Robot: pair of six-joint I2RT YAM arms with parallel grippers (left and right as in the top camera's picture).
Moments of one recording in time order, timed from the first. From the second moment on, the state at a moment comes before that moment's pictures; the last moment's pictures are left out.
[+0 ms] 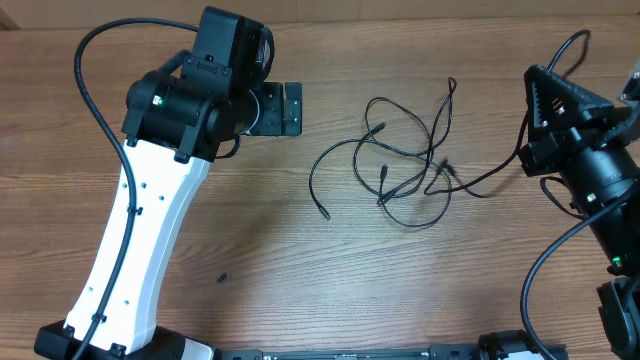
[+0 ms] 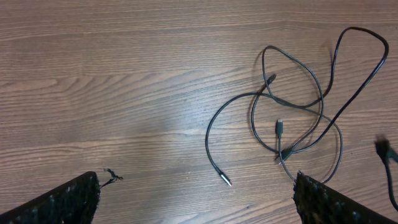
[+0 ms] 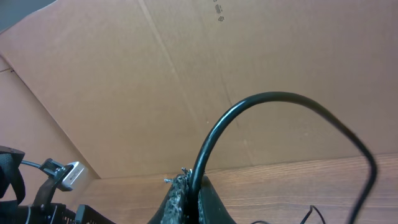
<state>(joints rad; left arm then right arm) -0.36 1.62 1.94 -1.30 -0.02 -0.31 0.12 0.92 1.45 -0.59 -0.17 0.38</state>
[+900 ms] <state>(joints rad) -0.36 1.62 1.94 -1.30 -0.02 -0.31 0.10 0.92 1.45 -0.77 0.06 0.40</state>
